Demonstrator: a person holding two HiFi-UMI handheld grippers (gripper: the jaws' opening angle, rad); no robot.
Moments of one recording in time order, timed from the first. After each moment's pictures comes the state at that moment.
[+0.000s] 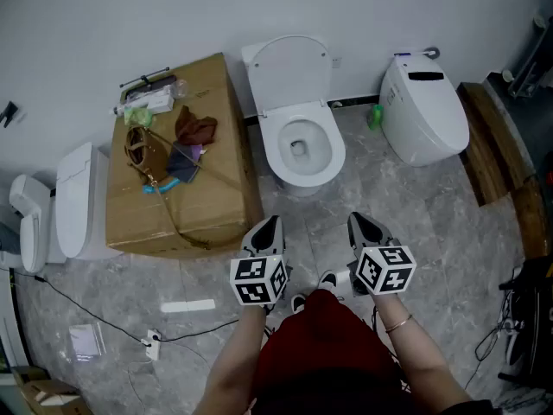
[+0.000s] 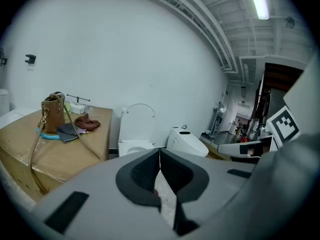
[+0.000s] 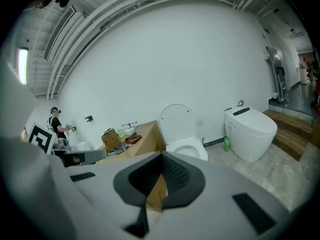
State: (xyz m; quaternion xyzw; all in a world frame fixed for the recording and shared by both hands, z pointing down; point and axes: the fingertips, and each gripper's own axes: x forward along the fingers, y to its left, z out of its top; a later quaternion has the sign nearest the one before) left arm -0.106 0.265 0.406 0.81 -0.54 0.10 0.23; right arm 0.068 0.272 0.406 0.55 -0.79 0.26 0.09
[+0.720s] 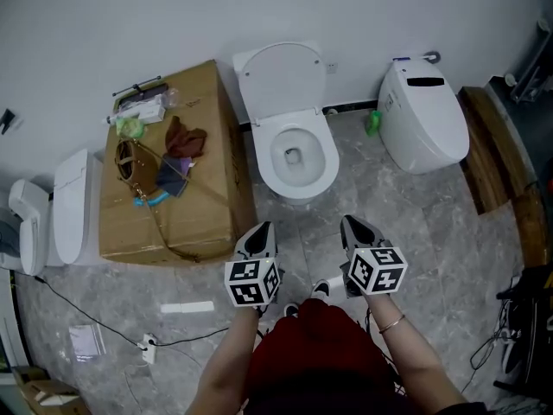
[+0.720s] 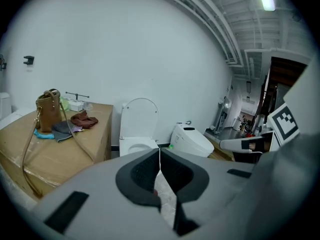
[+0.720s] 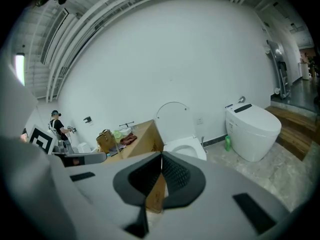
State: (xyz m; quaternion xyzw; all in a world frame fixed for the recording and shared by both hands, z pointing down) left arm -0.083 0.222 0.428 0.79 -0.55 0.13 0.24; right arm 0.096 0.222 0.425 0.54 -0.79 0.28 0.09
